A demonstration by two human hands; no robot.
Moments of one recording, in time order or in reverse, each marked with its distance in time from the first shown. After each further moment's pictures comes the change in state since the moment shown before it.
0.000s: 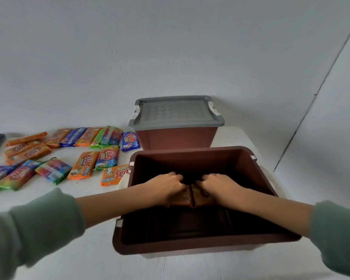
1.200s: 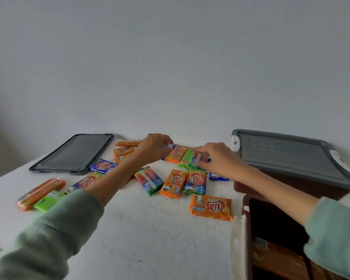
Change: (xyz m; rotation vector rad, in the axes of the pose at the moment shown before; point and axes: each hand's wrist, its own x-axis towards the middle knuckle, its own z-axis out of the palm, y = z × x) left_hand -0.171 -0.241 0.028 -0.626 0.700 -0.833; right_hand 0.175 -0.126 -0.172 0.541 0.418 -0.272
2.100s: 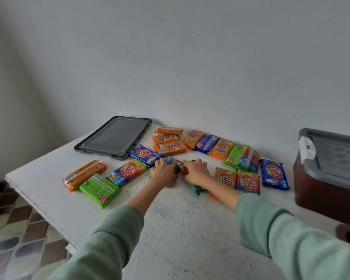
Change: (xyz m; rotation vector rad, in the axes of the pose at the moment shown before) left_hand -0.034 -0.140 0.066 0.323 -0.262 -0.466; right_hand 0.134 -0.067 0.187 -0.068 -0.378 0.235
